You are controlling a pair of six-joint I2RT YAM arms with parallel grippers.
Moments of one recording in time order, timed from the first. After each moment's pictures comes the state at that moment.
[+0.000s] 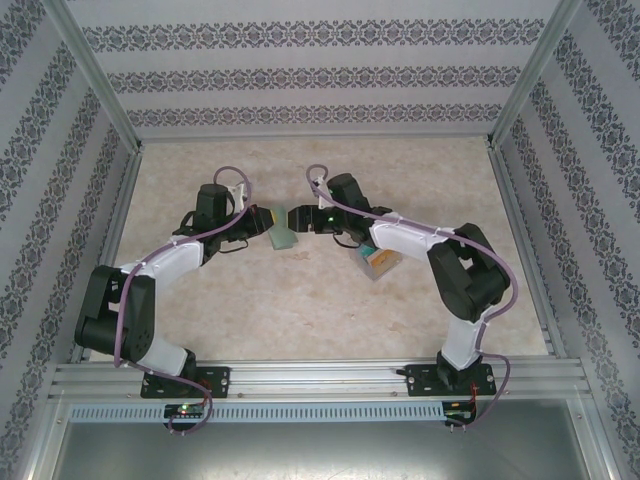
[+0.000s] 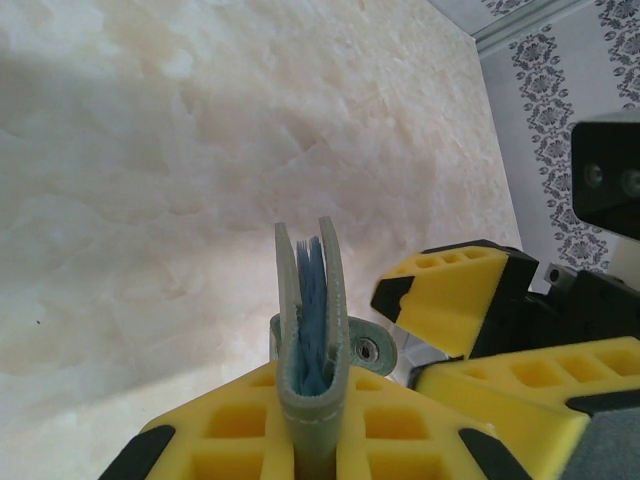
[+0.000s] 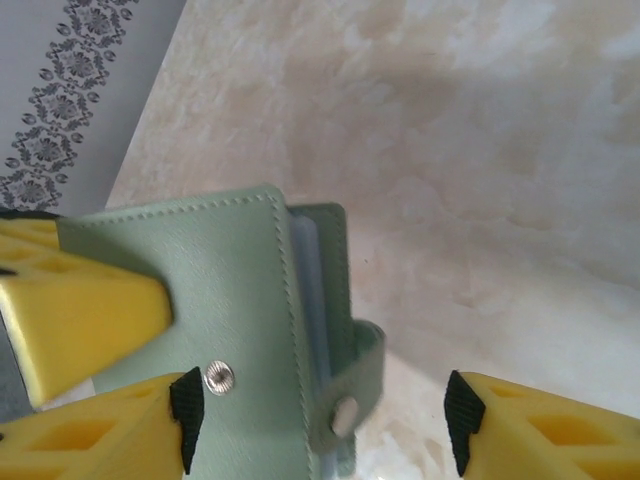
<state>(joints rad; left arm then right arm) -0.20 1.50 0.82 0.07 0.57 -0.61 0.61 1.85 1.18 0.03 -0.44 0.58</state>
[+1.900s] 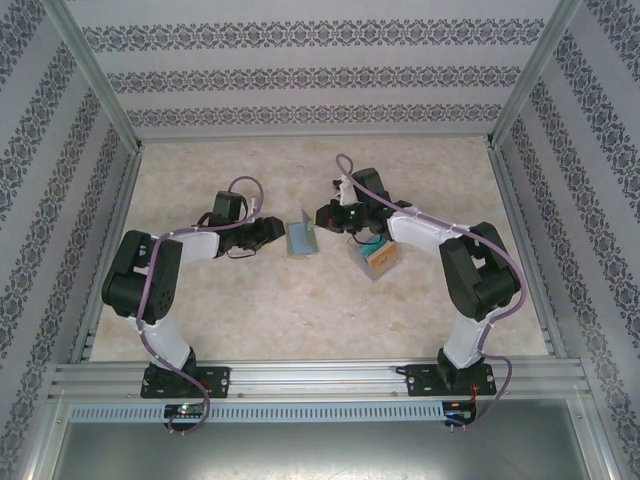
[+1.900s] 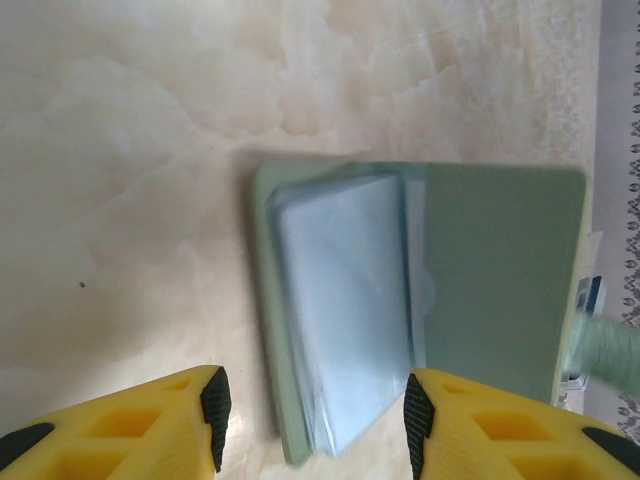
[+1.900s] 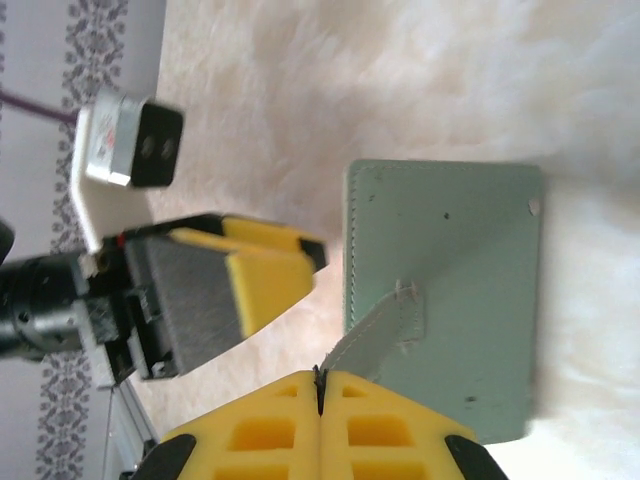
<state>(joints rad) -0.21 1.76 0.86 0.07 0.58 -0.65 0.45 1.82 1.15 -0.07 -0.63 0.70</state>
